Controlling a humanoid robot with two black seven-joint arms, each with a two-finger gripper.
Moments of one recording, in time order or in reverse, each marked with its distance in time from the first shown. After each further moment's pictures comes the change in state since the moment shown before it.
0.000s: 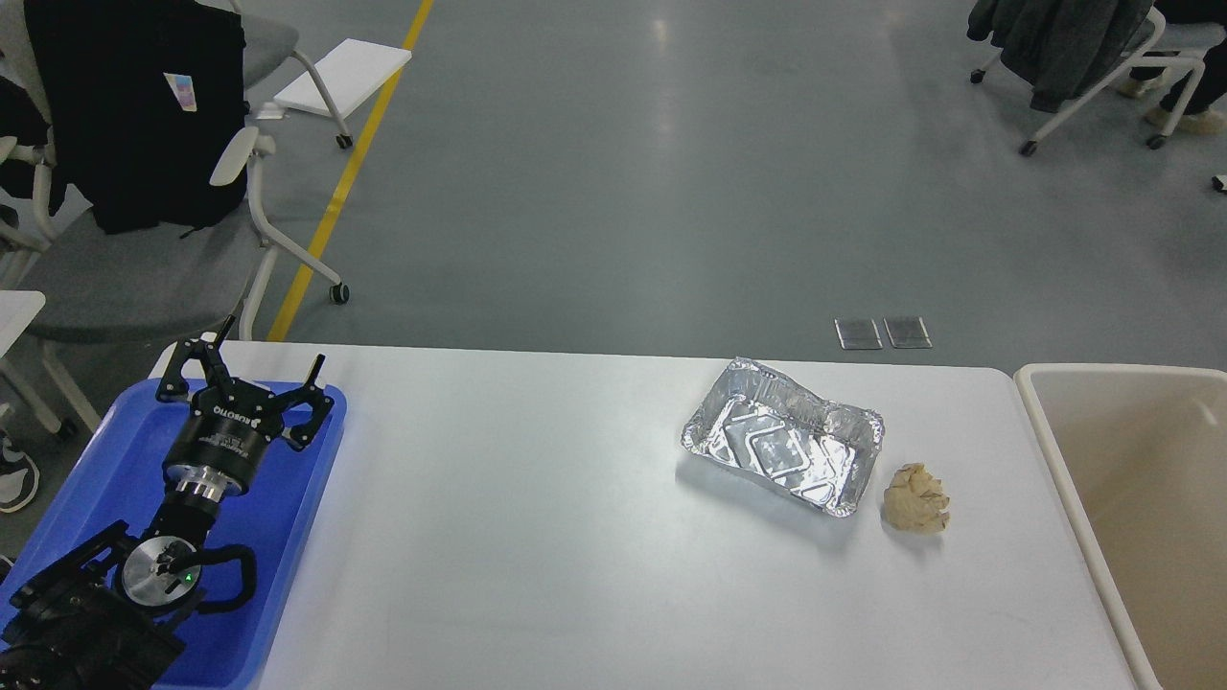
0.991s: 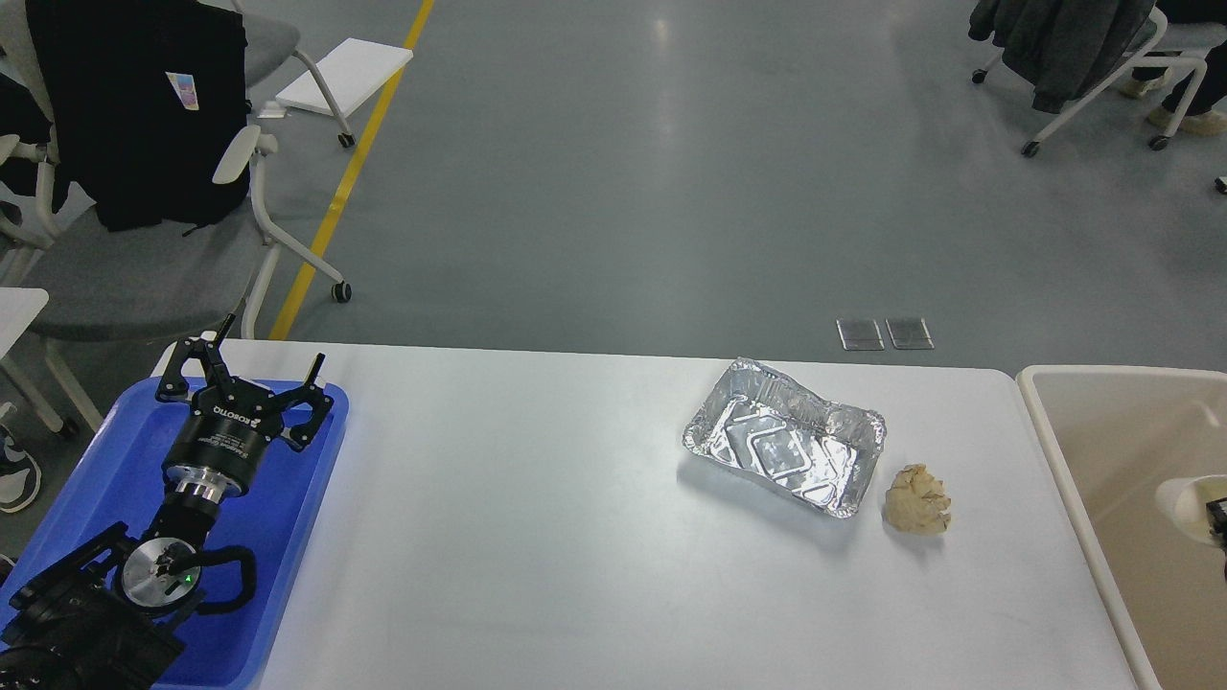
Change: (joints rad) left arm 0.000 0.000 0.000 0.000 0.000 0.000 -0.001; right arm -0.161 0.208 0.110 -0.001 -0.002 -0.162 -0.018
